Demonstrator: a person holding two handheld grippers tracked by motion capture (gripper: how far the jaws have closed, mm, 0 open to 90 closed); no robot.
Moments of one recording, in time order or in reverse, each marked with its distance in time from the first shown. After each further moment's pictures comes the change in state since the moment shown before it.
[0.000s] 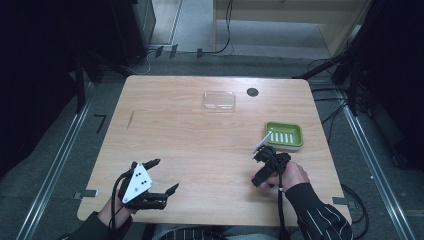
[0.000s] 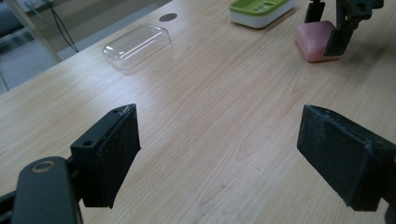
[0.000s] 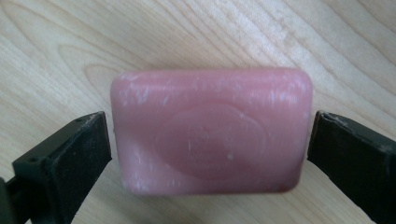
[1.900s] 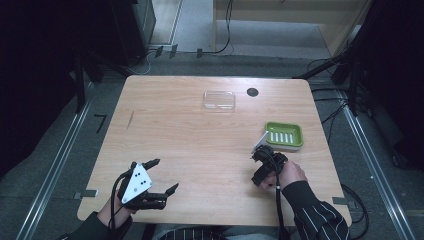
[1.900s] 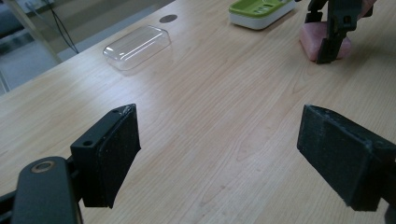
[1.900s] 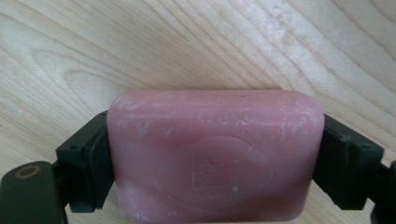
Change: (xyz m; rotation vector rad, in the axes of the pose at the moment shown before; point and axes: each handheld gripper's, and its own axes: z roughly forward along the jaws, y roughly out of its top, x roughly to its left) left arm 0.000 0.000 -0.001 -0.007 -0.002 -0.002; right arm 0.001 0.007 0.006 0.054 -0.034 0.019
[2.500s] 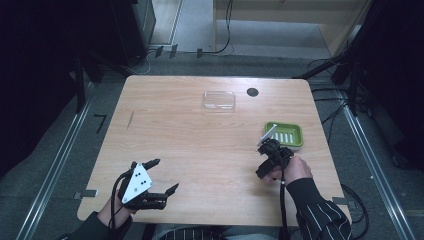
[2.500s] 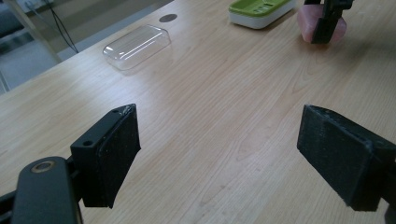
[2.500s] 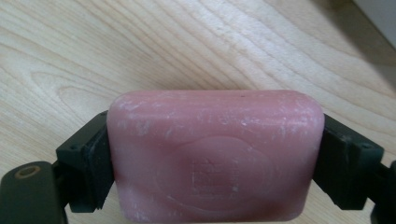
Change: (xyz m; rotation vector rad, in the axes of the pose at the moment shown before) left arm 0.000 0.000 0.000 0.002 0.001 0.000; right arm -0.015 -0.002 -0.020 -0.065 -0.018 0.053
